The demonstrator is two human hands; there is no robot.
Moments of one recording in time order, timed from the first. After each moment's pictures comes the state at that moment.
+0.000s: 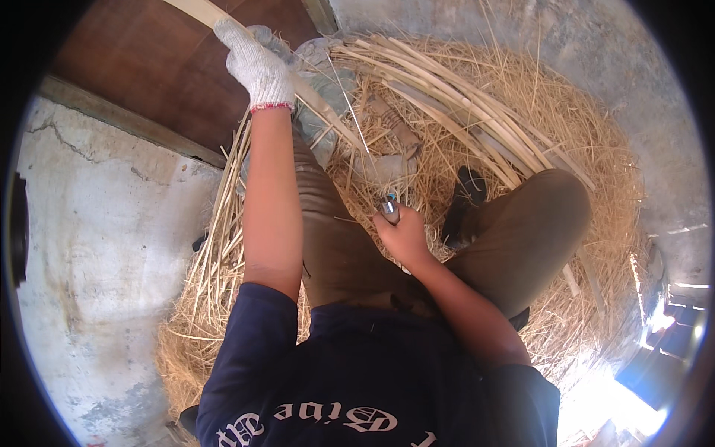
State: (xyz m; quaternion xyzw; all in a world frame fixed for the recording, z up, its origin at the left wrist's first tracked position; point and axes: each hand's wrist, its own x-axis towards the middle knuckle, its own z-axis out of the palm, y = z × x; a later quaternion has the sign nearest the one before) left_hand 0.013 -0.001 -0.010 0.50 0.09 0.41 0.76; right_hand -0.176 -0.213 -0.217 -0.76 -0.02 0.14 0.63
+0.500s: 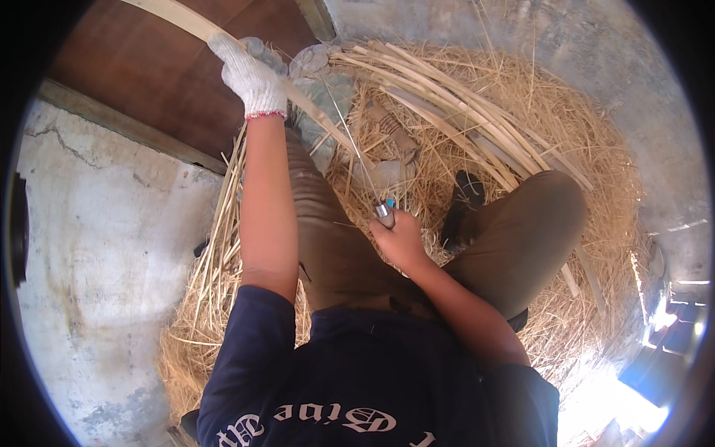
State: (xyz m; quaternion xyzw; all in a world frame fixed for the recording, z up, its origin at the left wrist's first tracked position) left_hand 0.010 0.006 -0.006 0.47 0.06 0.38 0.79; right_hand -0.179 -0.215 -0.213 -0.75 0.01 0.19 0.63
